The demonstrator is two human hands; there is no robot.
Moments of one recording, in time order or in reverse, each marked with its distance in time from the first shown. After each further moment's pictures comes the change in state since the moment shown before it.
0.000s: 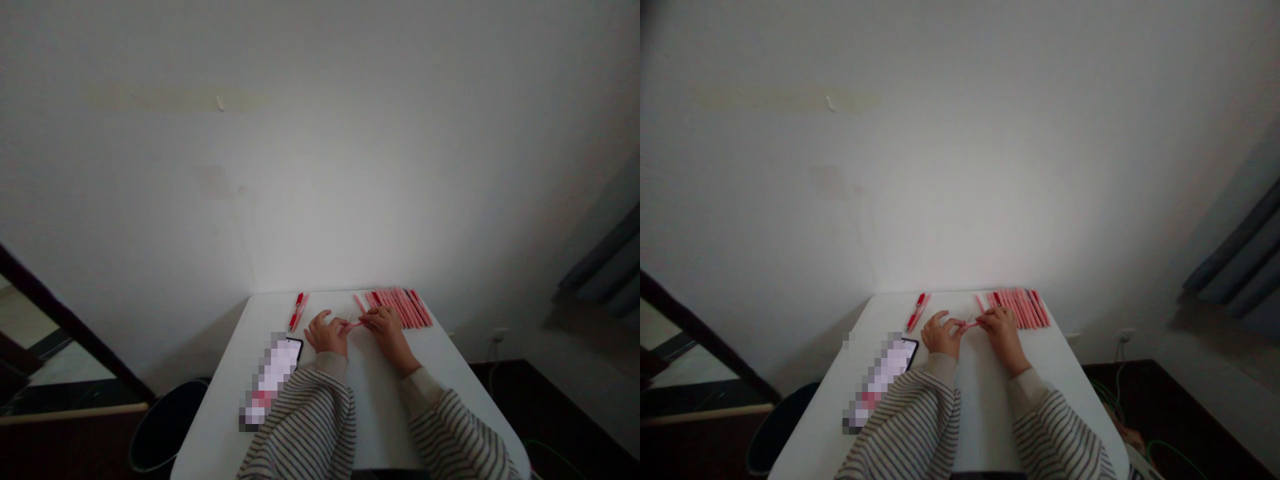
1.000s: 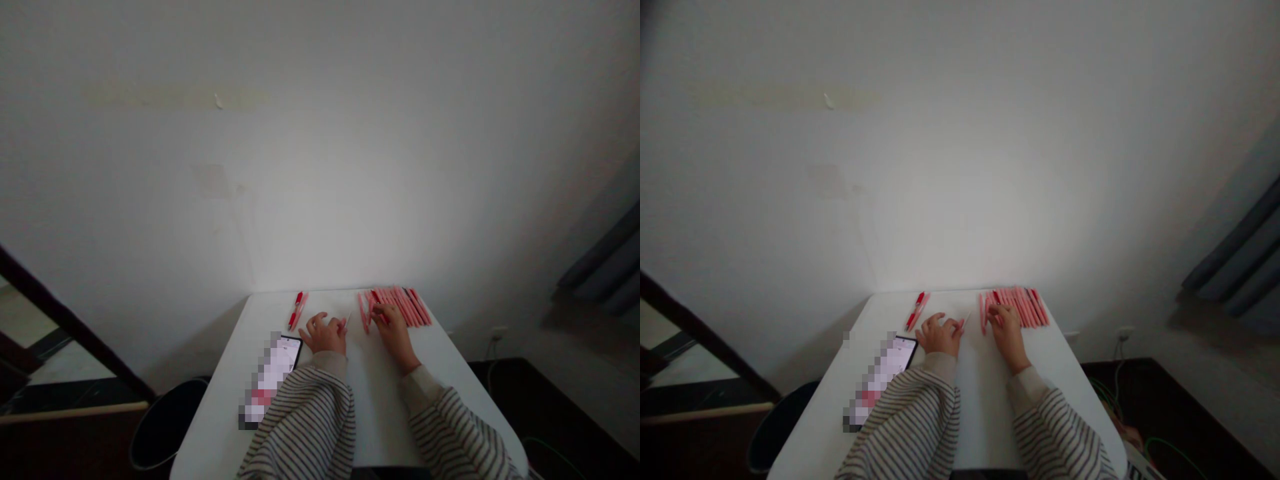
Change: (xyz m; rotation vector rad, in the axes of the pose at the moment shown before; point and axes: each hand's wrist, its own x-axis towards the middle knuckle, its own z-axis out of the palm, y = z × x) left_hand 0.001 0.006 -0.016 0.192 -0.160 -0.047; right_hand 0.001 0.003 0.000 0.327 0.224 0.221
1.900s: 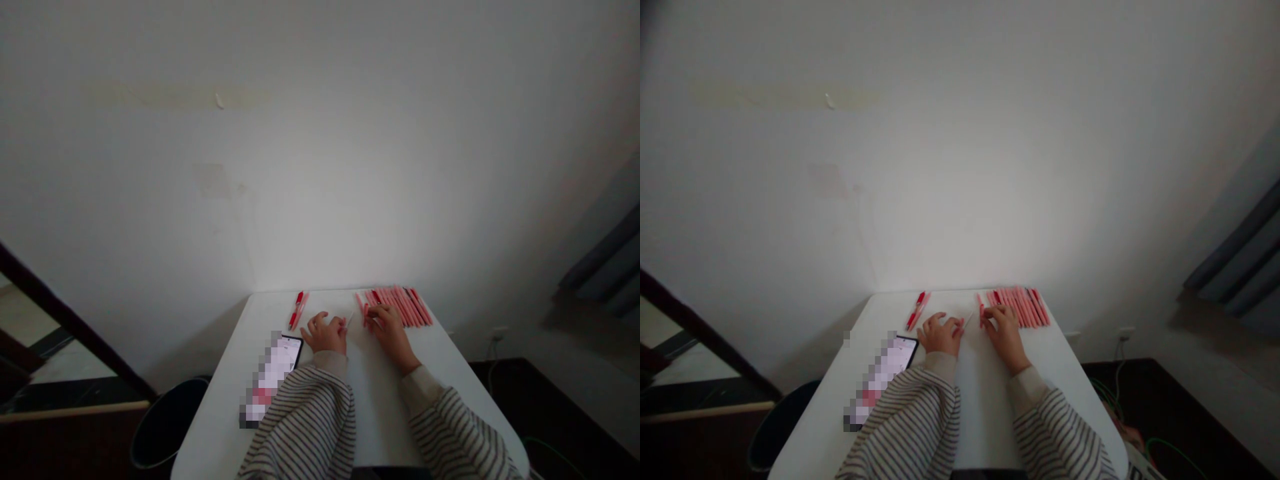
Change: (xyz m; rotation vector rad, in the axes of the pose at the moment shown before) left_hand 0.001 0.000 0.001 0.030 -0.008 0.009; right_hand -0.002 0.003 0.000 -0.188 -0.136 -0.118
